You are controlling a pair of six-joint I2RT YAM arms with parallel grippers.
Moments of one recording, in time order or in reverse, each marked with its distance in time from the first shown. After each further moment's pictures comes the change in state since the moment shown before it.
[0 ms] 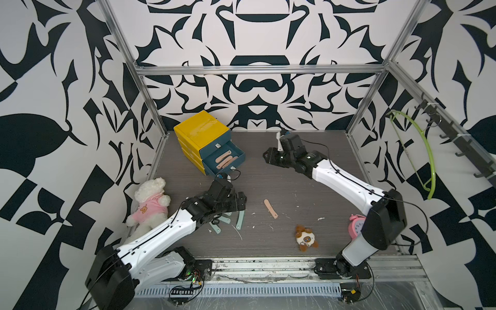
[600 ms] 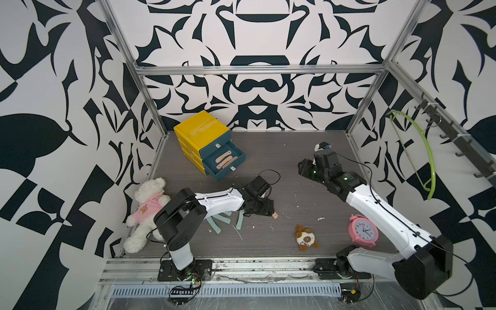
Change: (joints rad) left arm -0.150 0.636 0.300 0.093 0.217 0.059; right arm -0.127 -0.389 -0.315 -0.074 0.146 -0.006
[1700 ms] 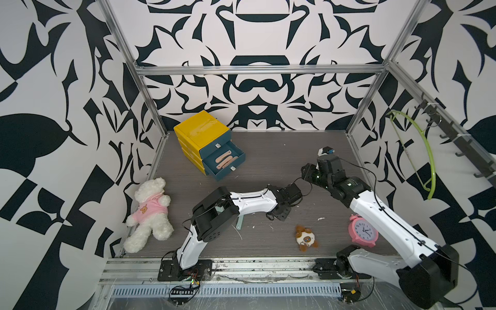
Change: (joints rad) left arm -0.207 0.320 0.433 -0.308 -0.371 0.267; right arm -0.010 -0.069 -0.066 -0.012 0.008 -0.002
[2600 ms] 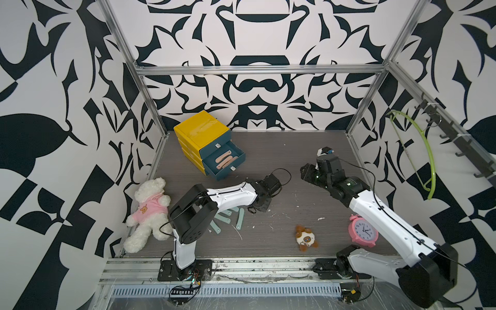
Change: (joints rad) left arm 0.156 -0.243 -0.208 -0.013 -0.066 -0.013; right arm 0.000 0.016 0.000 0.002 -0.020 0.014
